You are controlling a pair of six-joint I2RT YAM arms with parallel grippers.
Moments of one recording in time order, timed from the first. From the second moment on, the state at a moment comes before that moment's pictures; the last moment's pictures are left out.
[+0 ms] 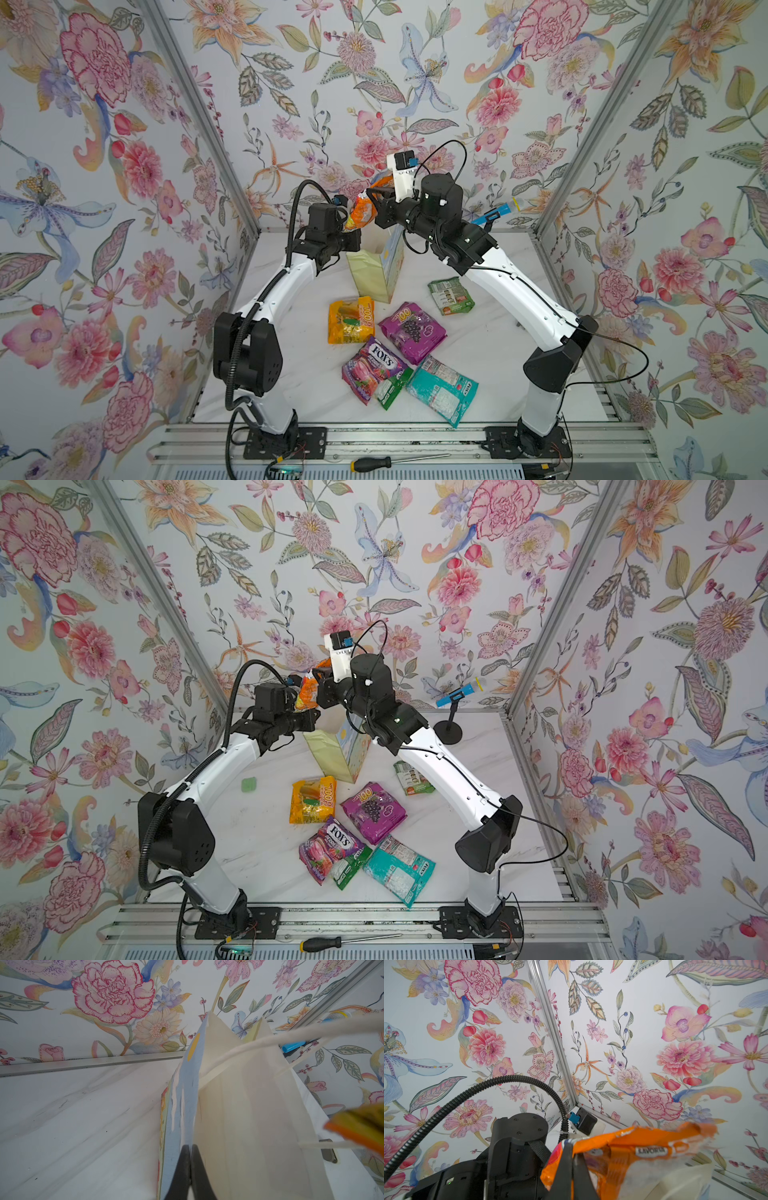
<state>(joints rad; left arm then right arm) -0.27 1.73 1.54 -0.33 0.24 -0.22 0.78 1.87 2.14 -0.29 -0.05 0.25</state>
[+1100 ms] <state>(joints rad) -0.27 1.73 1.53 -0.32 0.29 -0.26 0.71 1.97 2.06 -0.48 -0.07 0.07</state>
